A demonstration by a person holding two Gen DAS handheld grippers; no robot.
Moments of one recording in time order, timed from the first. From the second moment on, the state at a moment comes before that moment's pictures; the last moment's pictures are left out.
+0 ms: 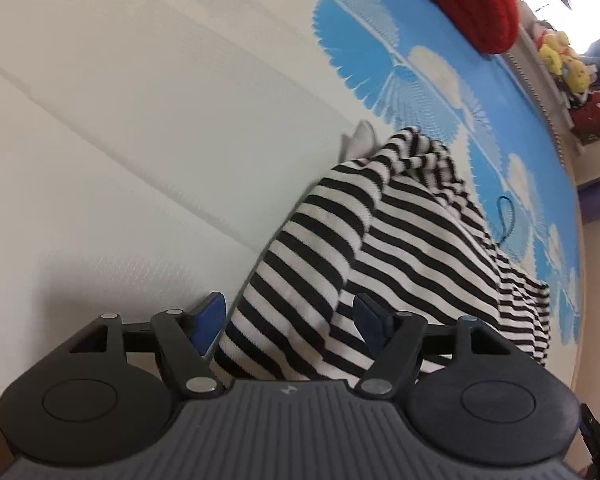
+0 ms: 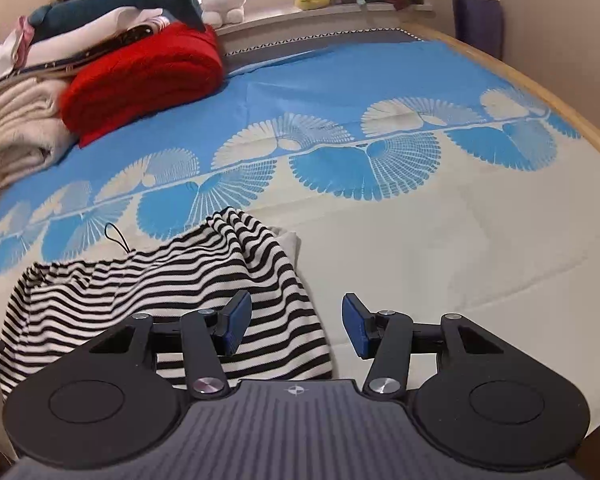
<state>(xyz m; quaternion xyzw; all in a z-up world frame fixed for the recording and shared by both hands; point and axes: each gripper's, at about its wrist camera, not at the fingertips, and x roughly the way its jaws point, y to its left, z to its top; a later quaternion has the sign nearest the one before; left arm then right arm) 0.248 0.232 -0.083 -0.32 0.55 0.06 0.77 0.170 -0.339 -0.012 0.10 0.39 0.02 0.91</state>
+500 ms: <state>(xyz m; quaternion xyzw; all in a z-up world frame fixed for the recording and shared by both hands) 0.283 0.192 -0.105 -0.25 0.56 -0.02 0.79 0.164 -0.365 0.000 0.09 0.39 0.00 0.92</state>
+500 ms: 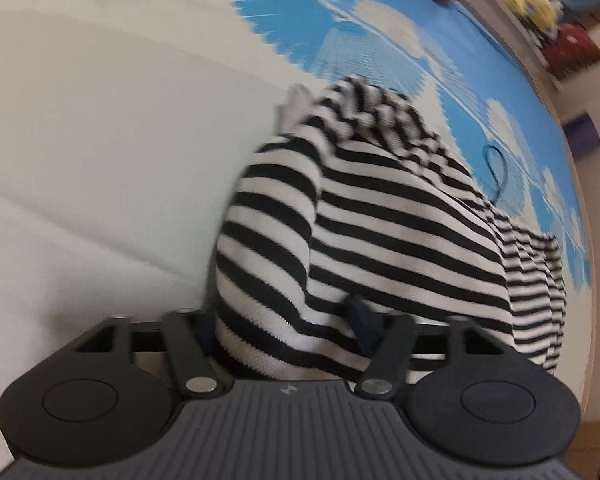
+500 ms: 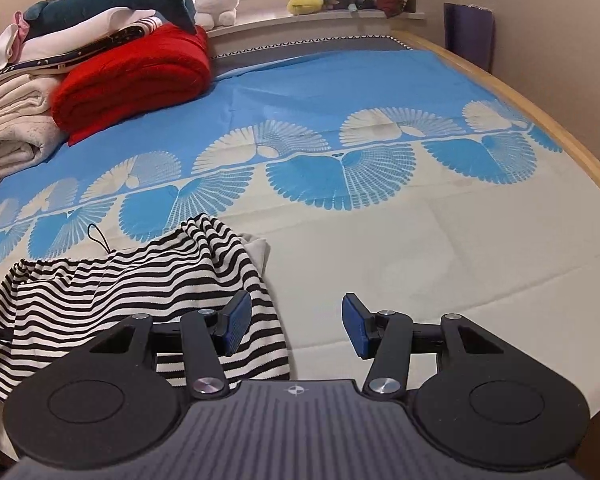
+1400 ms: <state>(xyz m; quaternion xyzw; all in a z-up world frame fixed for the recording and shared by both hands) 0.245 0.188 -0.027 -0.24 0.50 -0.02 0.83 0.175 -0.346 -0.010 0.09 0.40 0.02 0.91</state>
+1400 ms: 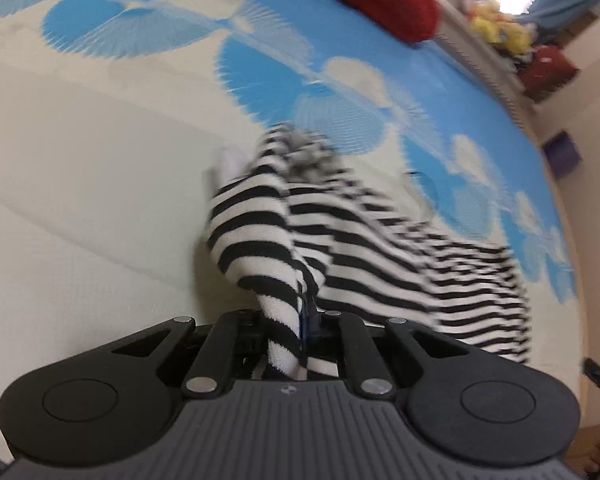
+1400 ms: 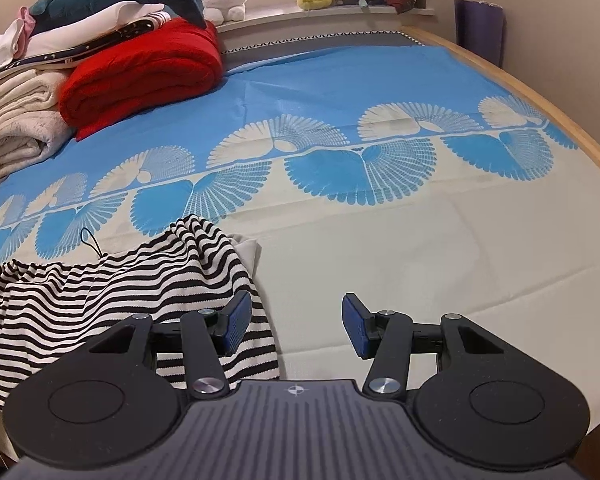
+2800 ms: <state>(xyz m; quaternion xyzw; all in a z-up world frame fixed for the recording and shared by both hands) 0.251 0.221 -0.052 -0.23 0.57 0.07 0.79 0.190 -0.323 -0.002 0.10 0.38 0.06 0.92</state>
